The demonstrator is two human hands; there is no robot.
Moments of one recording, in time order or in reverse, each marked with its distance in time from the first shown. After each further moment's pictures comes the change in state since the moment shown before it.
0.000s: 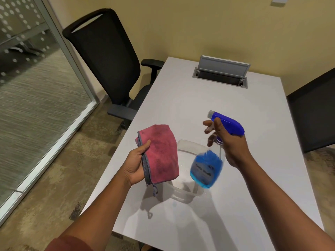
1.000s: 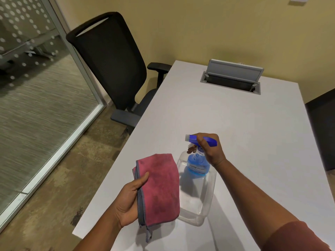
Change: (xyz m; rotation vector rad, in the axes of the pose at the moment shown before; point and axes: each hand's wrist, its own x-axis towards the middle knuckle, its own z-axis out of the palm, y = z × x) left_hand -0.022 -0.029 -0.019 -0.005 0.033 -0.128; right_hand 0.092 0.111 0.026 0.025 -0.250 -0.157
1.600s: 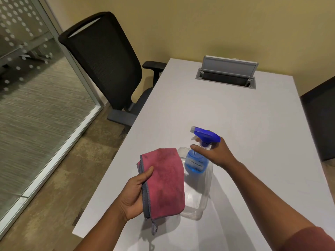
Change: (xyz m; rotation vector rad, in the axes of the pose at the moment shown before) left_hand 0.004 -0.006 0.027 0.007 0.040 0.018; right_hand -0.027 0.008 -0.044 -0.314 -0.015 0.084
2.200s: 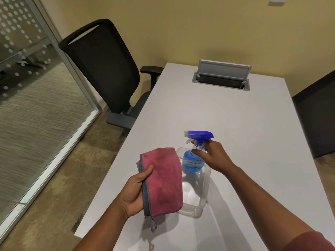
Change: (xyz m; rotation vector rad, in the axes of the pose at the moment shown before) left_hand -0.005 0.005 0.000 0.030 -0.014 0.024; right_hand -0.016 -0.009 0.007 -0.314 -0.031 0.132
